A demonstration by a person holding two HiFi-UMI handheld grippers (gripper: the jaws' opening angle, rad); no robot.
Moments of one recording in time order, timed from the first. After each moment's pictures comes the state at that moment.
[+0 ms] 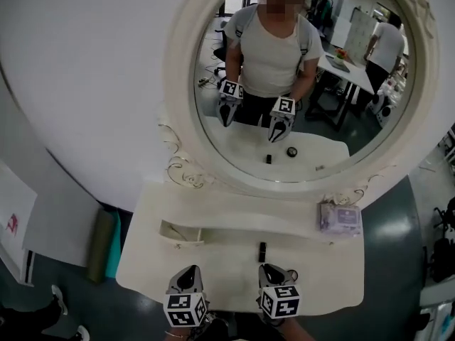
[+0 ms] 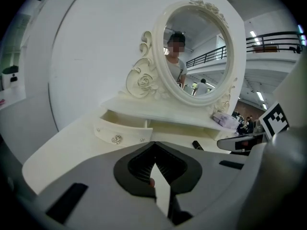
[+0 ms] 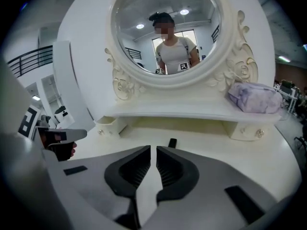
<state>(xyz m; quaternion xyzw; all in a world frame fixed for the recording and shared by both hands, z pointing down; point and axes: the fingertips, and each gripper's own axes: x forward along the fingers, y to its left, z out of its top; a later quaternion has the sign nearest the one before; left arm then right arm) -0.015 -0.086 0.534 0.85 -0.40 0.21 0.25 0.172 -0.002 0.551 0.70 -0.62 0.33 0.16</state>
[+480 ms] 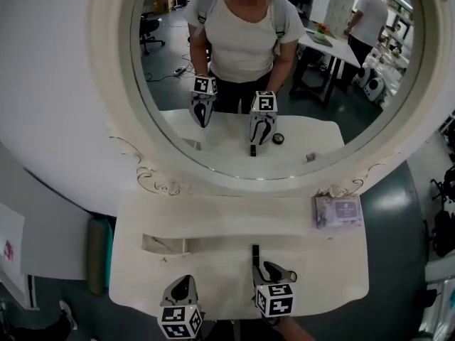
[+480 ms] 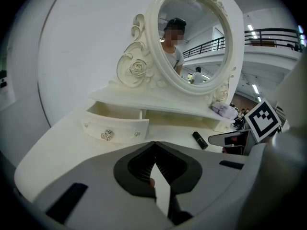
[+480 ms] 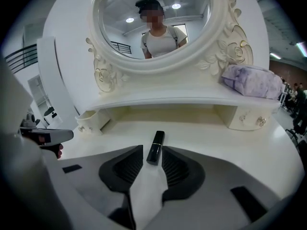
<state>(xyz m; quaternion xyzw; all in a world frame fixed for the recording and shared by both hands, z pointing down) 0.005 -0.090 0.562 0.86 -0.36 0.26 0.25 0.202 -0.010 0.596 0.72 -0.56 0.37 0.17</state>
